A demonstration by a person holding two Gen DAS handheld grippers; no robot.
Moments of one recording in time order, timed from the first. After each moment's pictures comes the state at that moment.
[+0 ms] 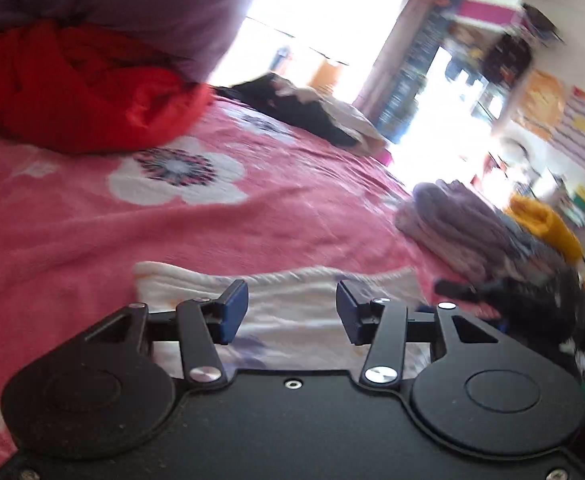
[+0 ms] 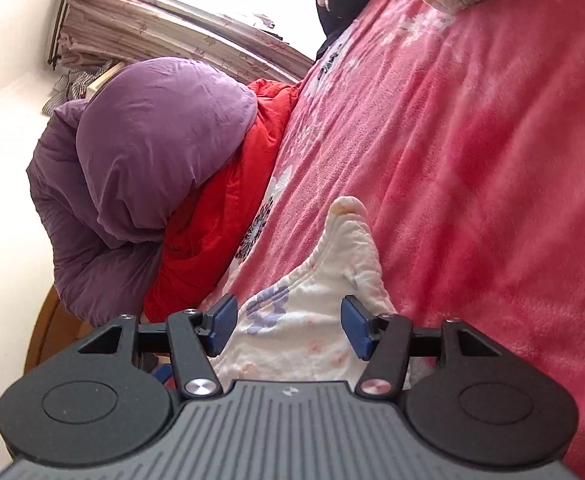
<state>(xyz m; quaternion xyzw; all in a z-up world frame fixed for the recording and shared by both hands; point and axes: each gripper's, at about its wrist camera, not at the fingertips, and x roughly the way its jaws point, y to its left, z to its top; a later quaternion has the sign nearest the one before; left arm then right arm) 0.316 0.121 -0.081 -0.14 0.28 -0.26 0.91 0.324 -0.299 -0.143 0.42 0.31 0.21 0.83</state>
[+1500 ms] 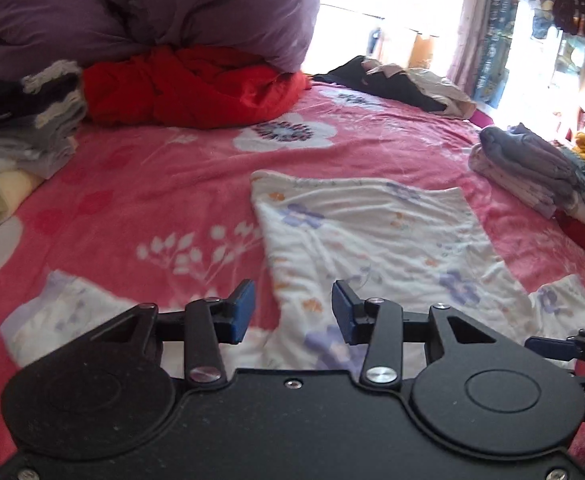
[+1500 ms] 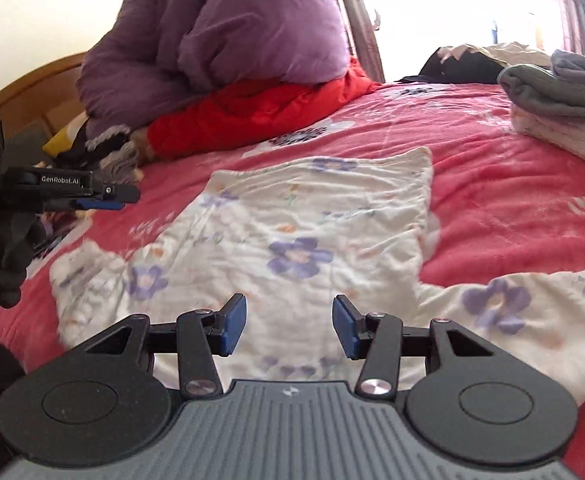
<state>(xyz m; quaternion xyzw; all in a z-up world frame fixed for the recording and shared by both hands) 0.146 0.124 -0.055 -0.09 0.33 -0.02 0.94 0.115 -0.203 -0.092 0.06 0.31 0.24 0.92</state>
